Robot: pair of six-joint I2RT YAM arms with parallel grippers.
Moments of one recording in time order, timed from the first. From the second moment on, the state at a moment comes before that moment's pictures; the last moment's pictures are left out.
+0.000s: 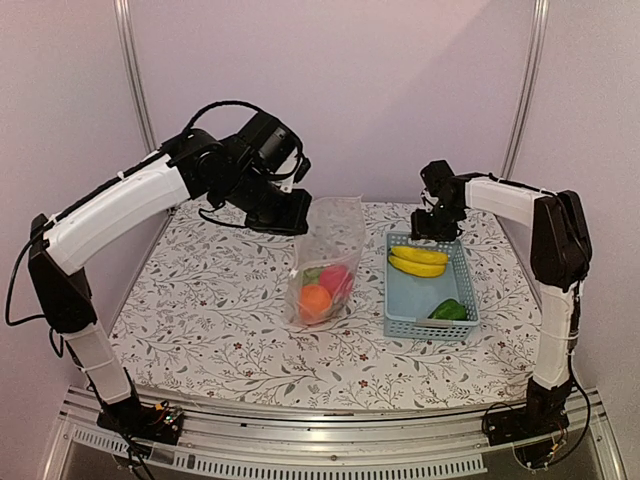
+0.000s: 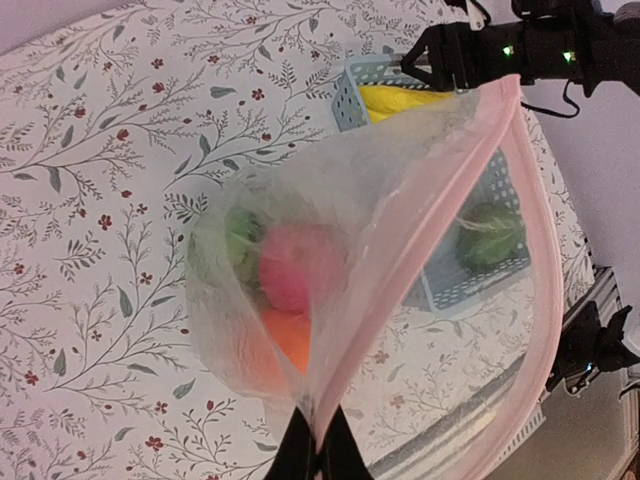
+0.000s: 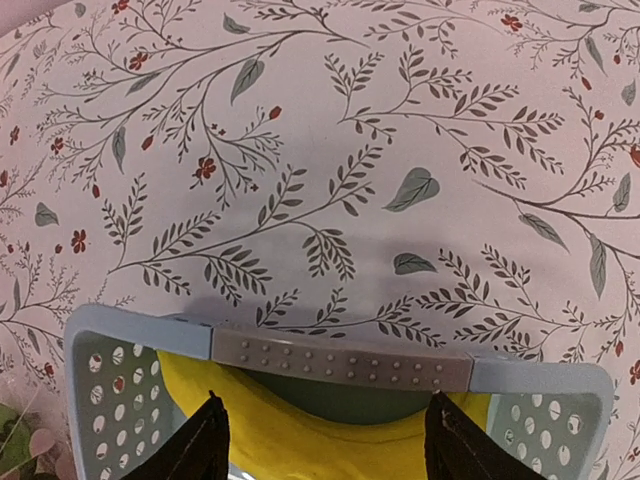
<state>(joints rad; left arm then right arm) -0.90 1.76 1.91 -1.06 -0.08 -0.53 0.36 2.07 1.72 -0.72 0.10 0.35</state>
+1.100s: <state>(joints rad) -0.87 1.71 1.82 -1.00 -0.03 -0.51 0.46 1.83 1.49 -0.83 0.04 0.35</state>
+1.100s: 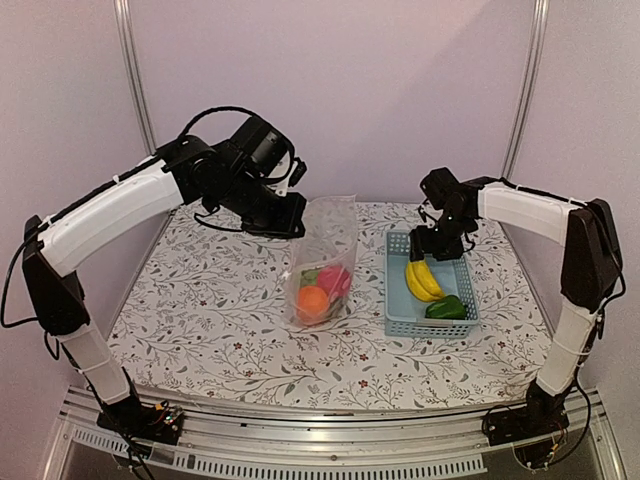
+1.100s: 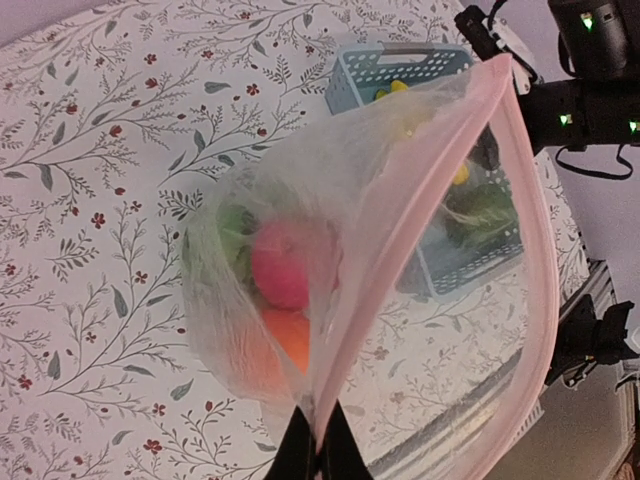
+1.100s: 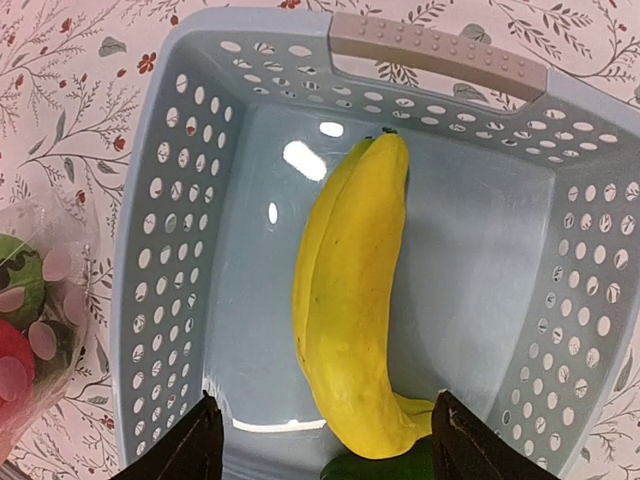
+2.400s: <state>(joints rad) -0.87 1.72 1.85 -1.00 -0.02 -0.52 0.51 1.52 1.57 -0.80 -0.11 0.51</state>
